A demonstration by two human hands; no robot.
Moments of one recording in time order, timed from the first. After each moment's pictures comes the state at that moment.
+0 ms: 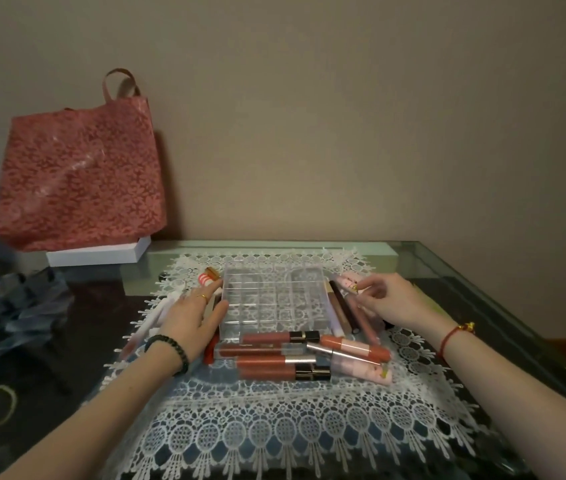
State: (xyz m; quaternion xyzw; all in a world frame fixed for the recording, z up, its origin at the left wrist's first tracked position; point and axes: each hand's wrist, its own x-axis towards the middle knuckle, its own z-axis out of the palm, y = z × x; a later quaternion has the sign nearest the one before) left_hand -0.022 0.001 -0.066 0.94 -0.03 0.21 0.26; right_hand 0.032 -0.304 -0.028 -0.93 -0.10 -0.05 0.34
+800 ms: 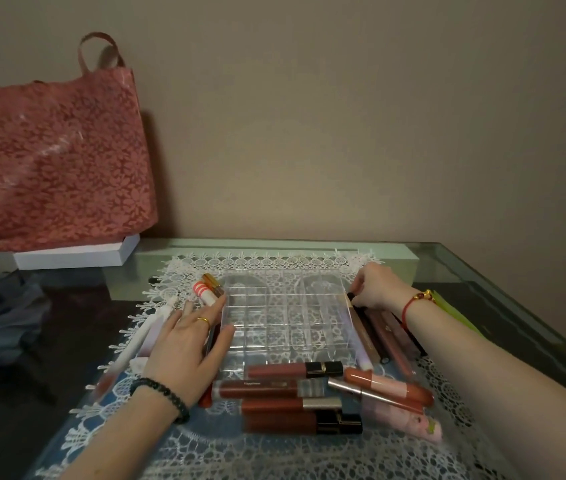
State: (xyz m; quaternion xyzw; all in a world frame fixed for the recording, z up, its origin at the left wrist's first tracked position) left_hand -0.006 0.001 -0.079 0.94 -0.04 0.26 0.23; right_hand 0.121 -0.253 -0.025 -0.99 -0.04 0.01 0.15
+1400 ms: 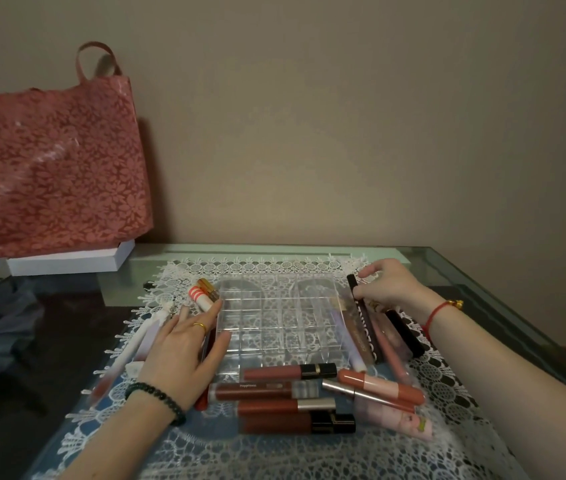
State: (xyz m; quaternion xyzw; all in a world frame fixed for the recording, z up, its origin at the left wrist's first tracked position) left_hand -0.008 0.001 -0.081 0.94 -0.04 0.26 0.22; right_hand 0.105 -0.272 -0.013 -0.91 0.05 0.01 0.42
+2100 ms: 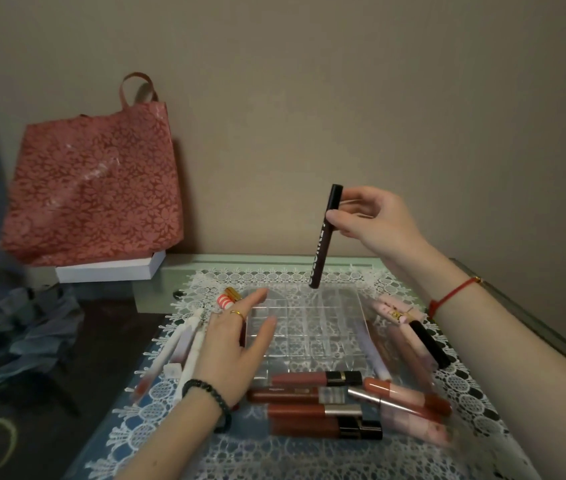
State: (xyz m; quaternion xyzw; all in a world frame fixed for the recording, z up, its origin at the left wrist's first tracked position) left_hand -0.020 -0.023 -0.054 0.85 -0.09 0.28 0.44; right_hand 0.054 -0.203 0.077 -0.74 -0.20 -0.13 0.63
